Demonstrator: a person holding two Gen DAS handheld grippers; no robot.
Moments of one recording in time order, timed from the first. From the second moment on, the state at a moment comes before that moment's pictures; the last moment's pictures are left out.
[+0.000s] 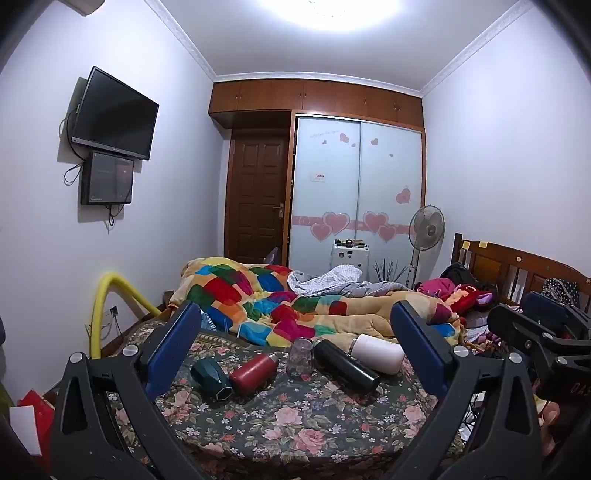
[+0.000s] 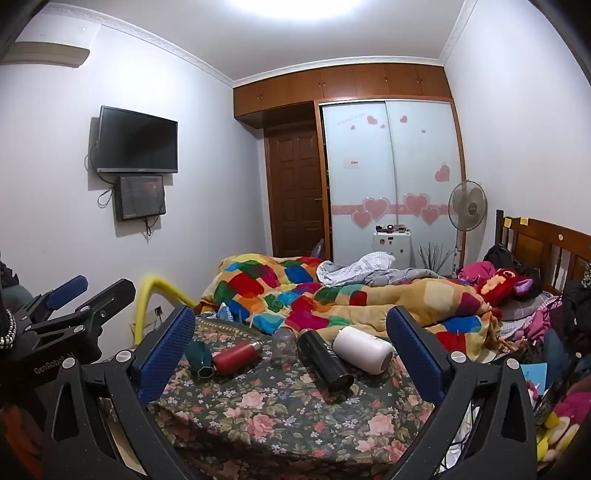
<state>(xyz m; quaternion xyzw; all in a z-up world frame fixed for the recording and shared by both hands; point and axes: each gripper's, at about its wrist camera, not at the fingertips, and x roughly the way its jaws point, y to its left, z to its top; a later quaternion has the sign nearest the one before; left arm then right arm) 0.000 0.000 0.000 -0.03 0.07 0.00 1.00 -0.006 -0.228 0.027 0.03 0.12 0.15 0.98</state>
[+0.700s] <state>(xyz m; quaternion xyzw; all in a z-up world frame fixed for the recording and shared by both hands) 0.002 0.003 -0.009 -0.03 0.08 0.00 1.00 -0.006 -0.225 0.029 0.03 0.12 0.16 0.98</state>
